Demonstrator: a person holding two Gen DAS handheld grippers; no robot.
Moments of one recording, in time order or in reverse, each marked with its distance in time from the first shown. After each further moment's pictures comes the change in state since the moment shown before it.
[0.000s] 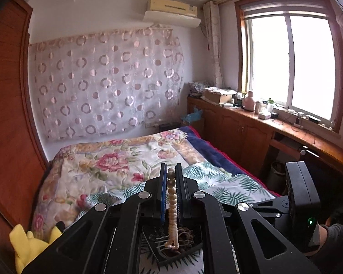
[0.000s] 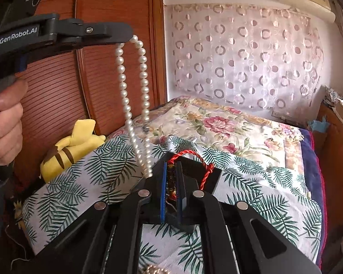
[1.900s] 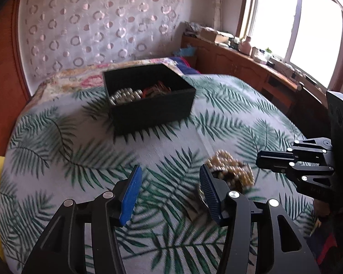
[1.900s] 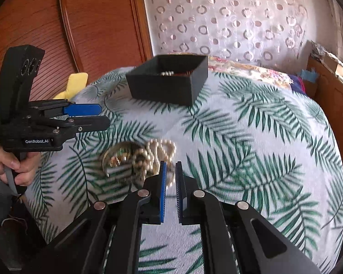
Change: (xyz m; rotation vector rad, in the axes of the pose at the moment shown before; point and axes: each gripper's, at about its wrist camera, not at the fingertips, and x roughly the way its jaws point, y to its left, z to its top) left arm 0.022 -0.035 -0.222 -0.085 0.364 -0.097; right arm -0.034 0.016 -0.170 0.133 0.214 -0.052
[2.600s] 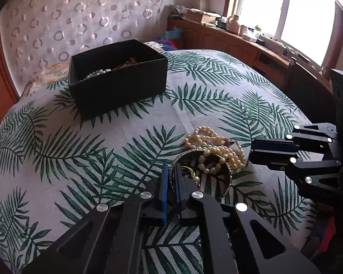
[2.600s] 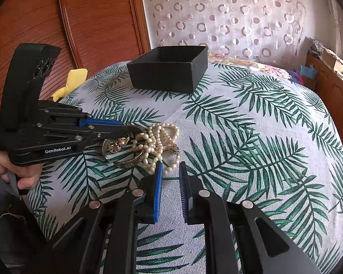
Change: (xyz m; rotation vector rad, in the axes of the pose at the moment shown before) left arm 0.023 -0.030 -0.011 0.088 0.093 -0.028; right arm 0.000 0.004 -0.016 0.011 0.006 0.000
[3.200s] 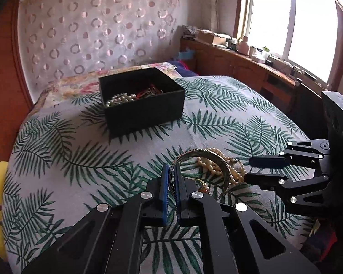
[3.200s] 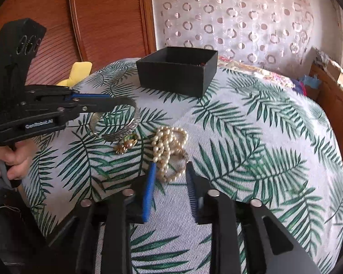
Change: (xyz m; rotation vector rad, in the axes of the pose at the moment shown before) left arm -0.040 0.012 0.001 -0.057 -0.137 0.069; right arm 0.004 0.013 0.008 -0.078 0.007 -0.022
